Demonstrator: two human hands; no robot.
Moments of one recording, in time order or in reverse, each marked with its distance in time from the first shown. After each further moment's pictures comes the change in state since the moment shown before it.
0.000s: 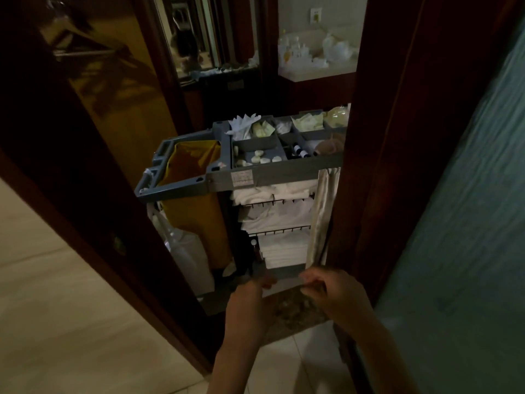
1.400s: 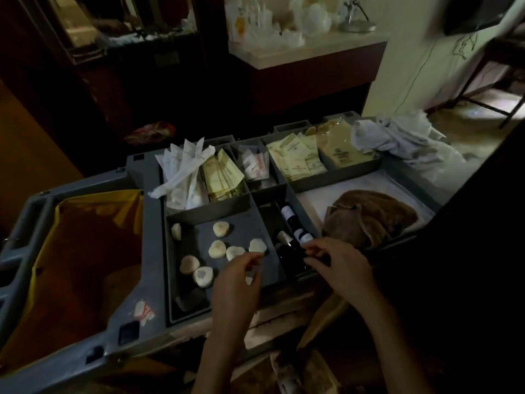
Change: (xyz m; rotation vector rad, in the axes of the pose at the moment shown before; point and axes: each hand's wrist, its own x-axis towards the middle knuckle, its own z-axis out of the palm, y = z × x) left_hand 0.545 -0.013 0.021 -0.259 0.038 0.126; right_hand 0.504 0.102 -0.087 -0.013 0.199 0.193
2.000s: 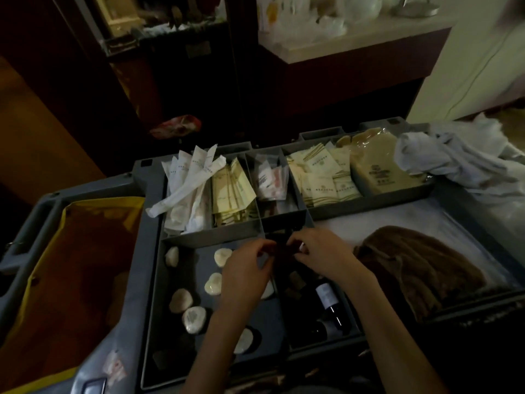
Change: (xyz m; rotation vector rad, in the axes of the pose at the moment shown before) left_hand 0.127 0.003 0.033 0.062 -0.008 -0.033; right_hand 0.169 0.002 0.015 -0.268 -0.355 -0.249
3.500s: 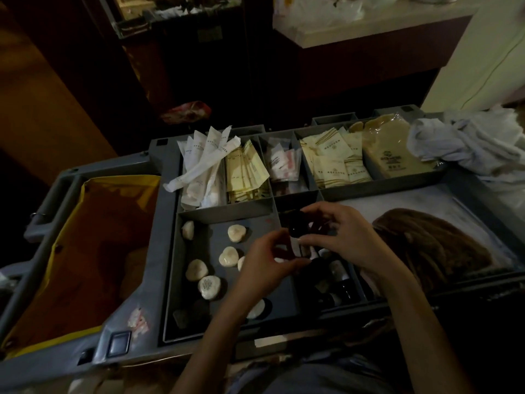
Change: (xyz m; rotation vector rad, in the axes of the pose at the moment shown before) left_hand -0.035 0.010 -0.013 -0.564 -0.260 -0.092; right_hand -0.050 -0.023 -0.019 0.678 0.222 -0.134
